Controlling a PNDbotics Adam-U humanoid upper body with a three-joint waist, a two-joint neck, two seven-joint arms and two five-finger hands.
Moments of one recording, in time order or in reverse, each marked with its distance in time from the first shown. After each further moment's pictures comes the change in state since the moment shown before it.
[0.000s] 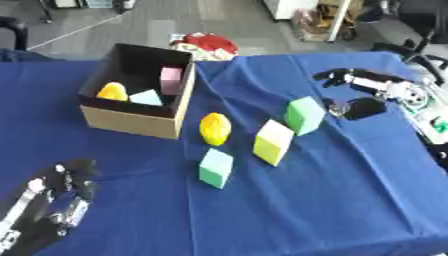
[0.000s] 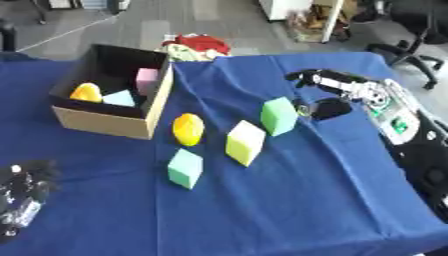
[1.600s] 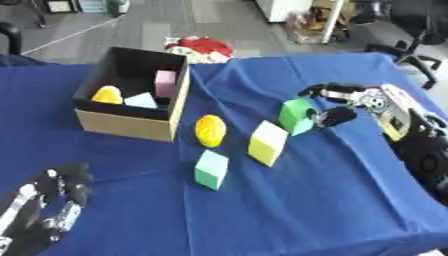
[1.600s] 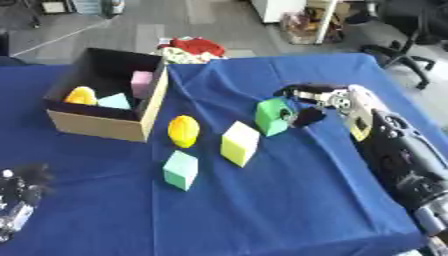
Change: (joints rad) left arm 0.007 0.000 0.000 0.000 0.000 0.000 0.000; right arm -0.142 0.087 0.030 0.261 0.251 -0.059 0.042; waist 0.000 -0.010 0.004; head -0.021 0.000
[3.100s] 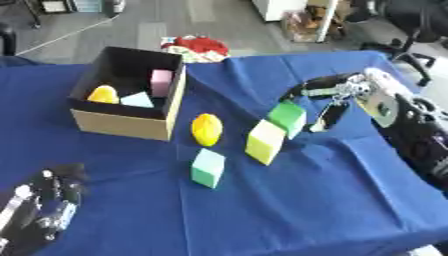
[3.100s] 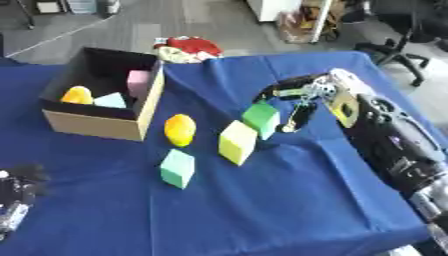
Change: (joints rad) left arm 0.002 0.000 -0.001 0.005 0.004 0.006 0.001; right arm -0.048 0.009 0.111 -0.061 0.089 -0.142 0.019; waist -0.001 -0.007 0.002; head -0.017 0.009
